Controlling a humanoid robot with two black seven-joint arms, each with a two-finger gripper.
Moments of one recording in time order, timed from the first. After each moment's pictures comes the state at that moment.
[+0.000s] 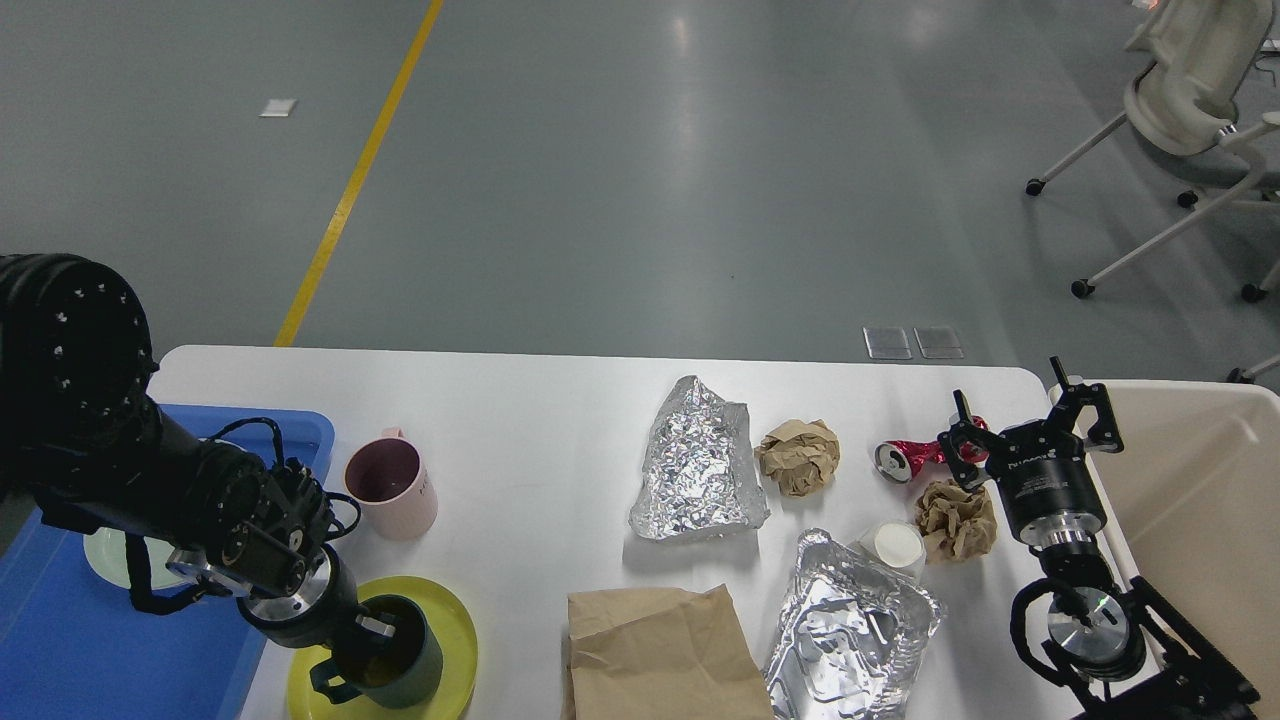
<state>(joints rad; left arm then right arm) -1.60 0.15 1.39 -1.42 0.20 -0.20 -0.06 0.21 -0.18 1.29 0.84 -0.21 0.39 0.35</state>
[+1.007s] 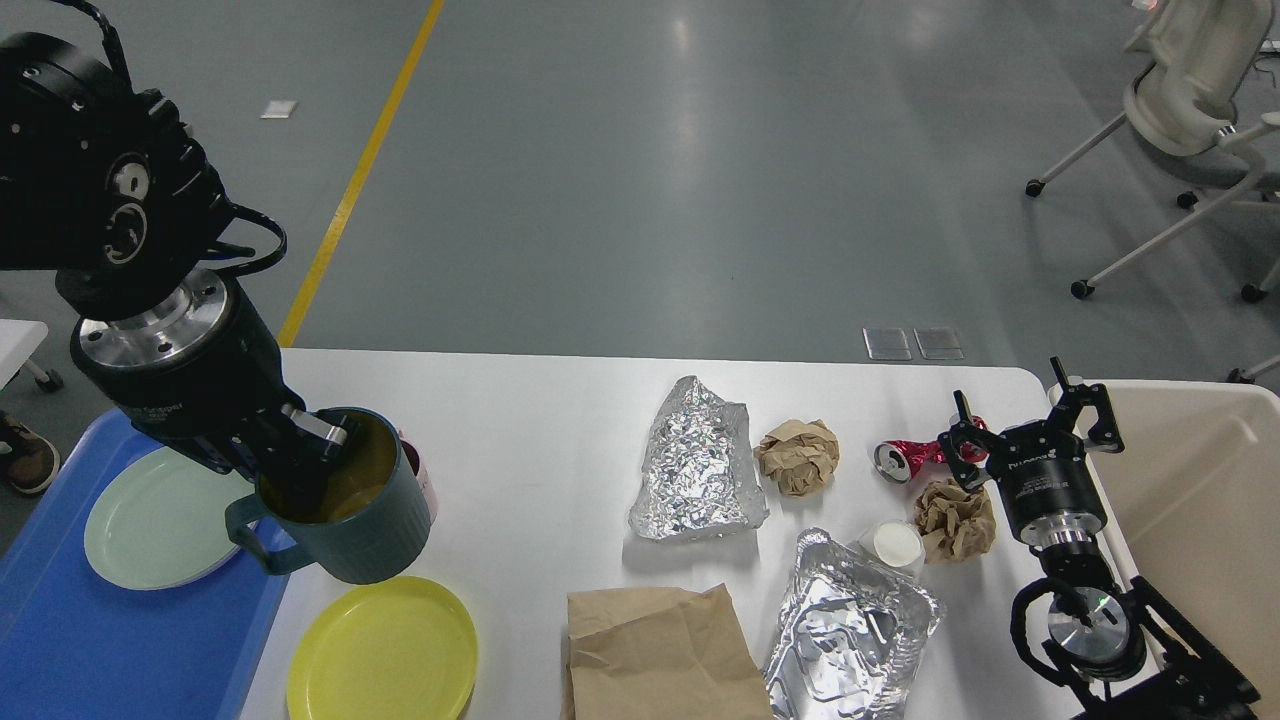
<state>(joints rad) -2.57 0.19 1.51 -1.76 0.18 -0.77 -0.24 0.22 -0.18 1.29 0.84 -0.21 0.39 0.35</state>
